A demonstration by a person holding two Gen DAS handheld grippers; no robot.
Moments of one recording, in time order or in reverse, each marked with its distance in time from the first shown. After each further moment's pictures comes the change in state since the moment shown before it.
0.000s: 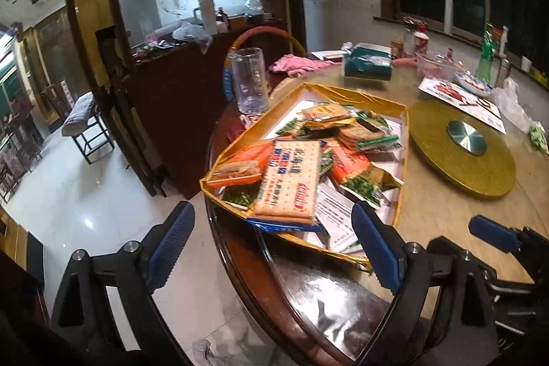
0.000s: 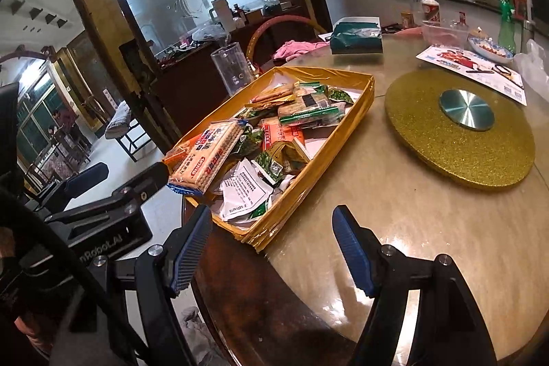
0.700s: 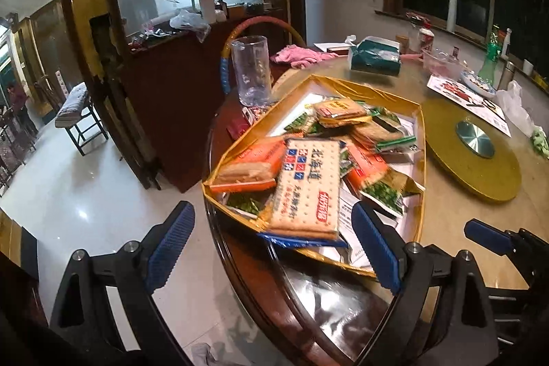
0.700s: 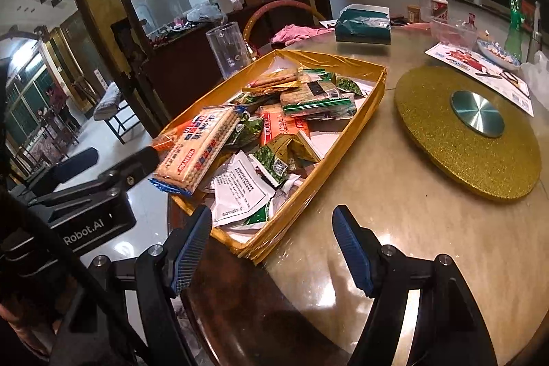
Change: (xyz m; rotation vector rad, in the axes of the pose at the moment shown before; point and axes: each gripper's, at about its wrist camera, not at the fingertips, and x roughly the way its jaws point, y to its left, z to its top) left arm 0.032 0.018 0.010 -0.008 0.050 -0.035; right arm 0.033 0.014 0.007 -0.047 0.064 -0.059
